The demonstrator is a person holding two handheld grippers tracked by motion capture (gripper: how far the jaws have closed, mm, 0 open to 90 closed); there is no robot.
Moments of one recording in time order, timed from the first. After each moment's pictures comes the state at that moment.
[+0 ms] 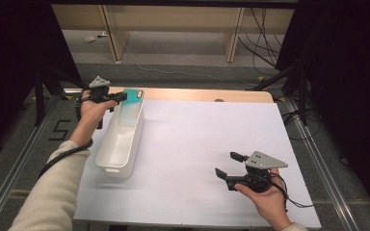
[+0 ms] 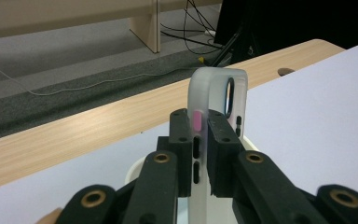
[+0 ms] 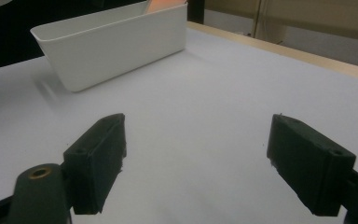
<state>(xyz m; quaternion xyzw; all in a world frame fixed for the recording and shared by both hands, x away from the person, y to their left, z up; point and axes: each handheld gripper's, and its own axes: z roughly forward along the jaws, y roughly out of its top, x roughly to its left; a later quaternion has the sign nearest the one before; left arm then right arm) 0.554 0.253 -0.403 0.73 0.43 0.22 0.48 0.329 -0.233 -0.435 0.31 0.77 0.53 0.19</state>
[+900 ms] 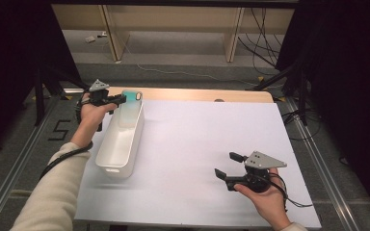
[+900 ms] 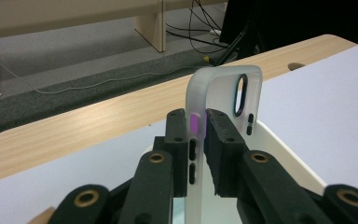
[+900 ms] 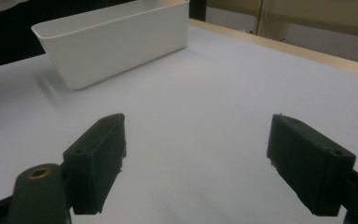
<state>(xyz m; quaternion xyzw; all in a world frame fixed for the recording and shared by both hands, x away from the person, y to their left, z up) 0.555 0.257 -0.417 0.73 0.44 0.23 0.48 0.328 -0.232 -0.434 0.32 0.77 0.52 0.17</state>
